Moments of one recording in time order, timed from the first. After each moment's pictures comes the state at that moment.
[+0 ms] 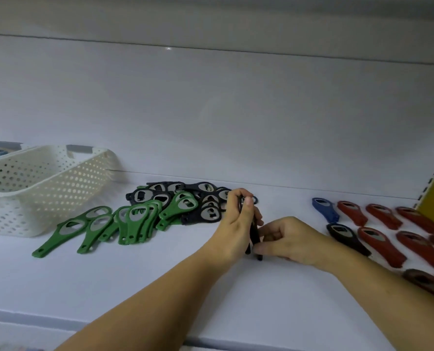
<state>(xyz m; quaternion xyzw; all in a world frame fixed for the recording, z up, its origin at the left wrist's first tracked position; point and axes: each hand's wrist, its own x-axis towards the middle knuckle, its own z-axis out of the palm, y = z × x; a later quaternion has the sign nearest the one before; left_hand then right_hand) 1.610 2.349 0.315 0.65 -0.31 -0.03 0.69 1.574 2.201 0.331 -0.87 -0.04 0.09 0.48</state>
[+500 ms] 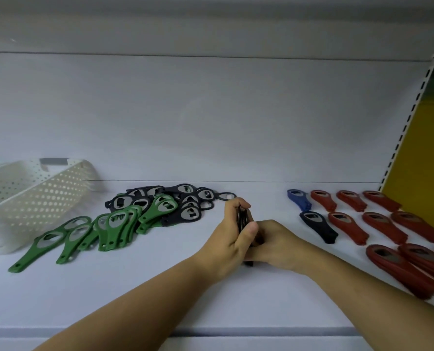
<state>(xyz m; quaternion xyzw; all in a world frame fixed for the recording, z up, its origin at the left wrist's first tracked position) 1.586 2.340 0.304 0.70 -0.46 0.00 0.55 1.548 2.198 0.314 -0.86 -0.06 0.03 0.50</state>
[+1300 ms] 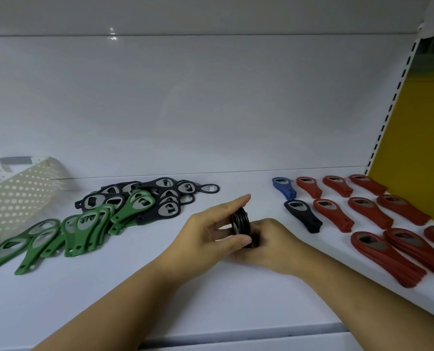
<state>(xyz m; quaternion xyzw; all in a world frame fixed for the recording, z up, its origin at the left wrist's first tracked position) 1.580 2.341 0.313 0.65 -0.41 -0.11 0.63 1.542 2.173 0.291 -0.89 -0.04 -0.02 0.46</state>
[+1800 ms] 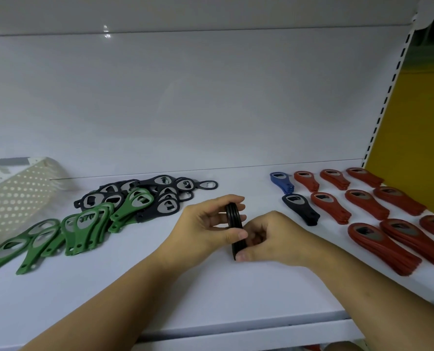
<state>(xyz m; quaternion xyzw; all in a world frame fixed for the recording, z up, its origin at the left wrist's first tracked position) 1.582 2.341 0.317 0.63 -0.36 -0.14 0.67 1.526 2.167 0.308 -0.88 -0.05 0.01 0.47</state>
